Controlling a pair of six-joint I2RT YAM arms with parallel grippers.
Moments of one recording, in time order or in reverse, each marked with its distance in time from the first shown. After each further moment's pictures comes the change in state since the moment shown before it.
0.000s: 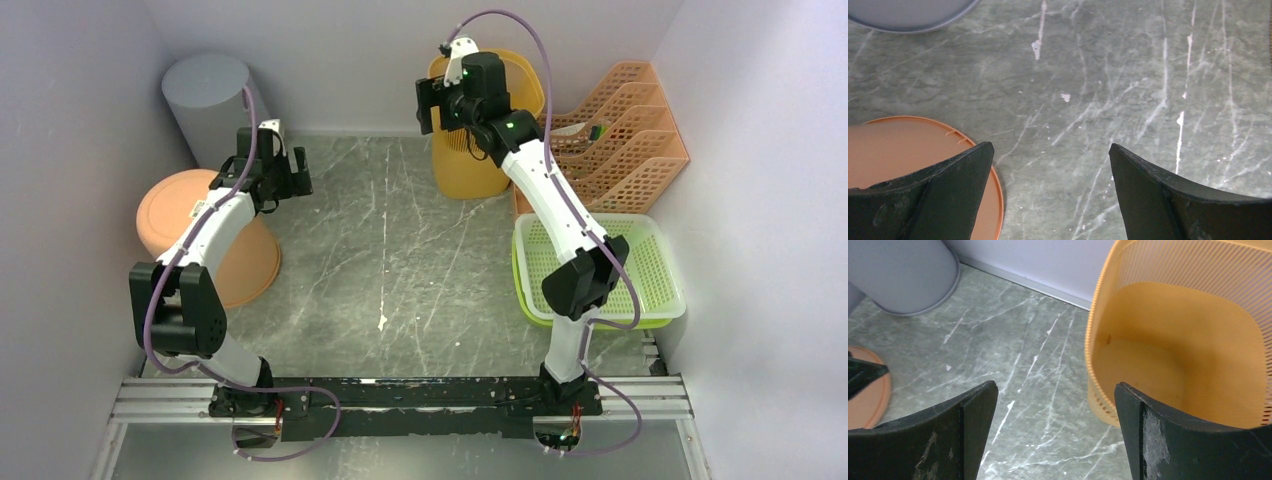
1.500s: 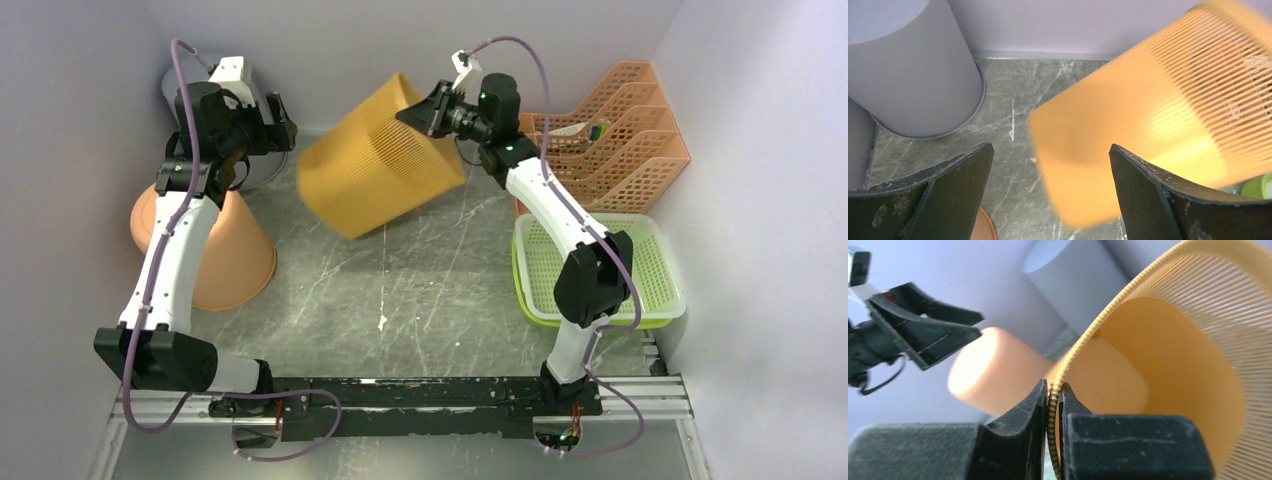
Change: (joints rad) left arm 0.027 -0.172 0.293 -0.089 0.151 0.053; right arm -0.086 -0.080 -0.360 0.587 -0.587 0.500
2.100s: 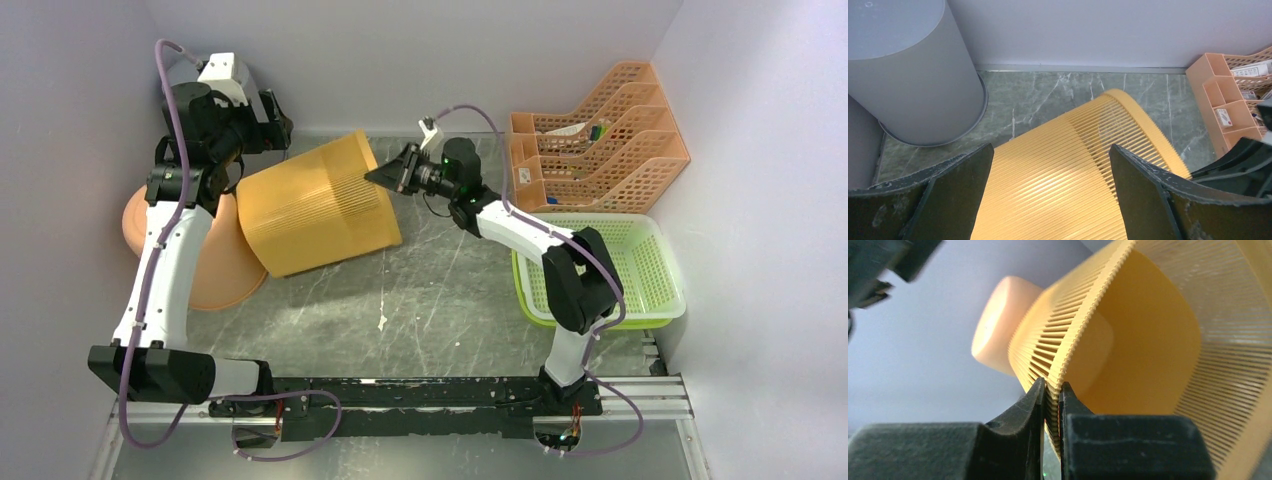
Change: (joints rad) left arm 0.000 -0.066 0.010 -0.004 0.000 0.000; right arm 0.182 -0.008 -0.417 0.430 0.024 0.311
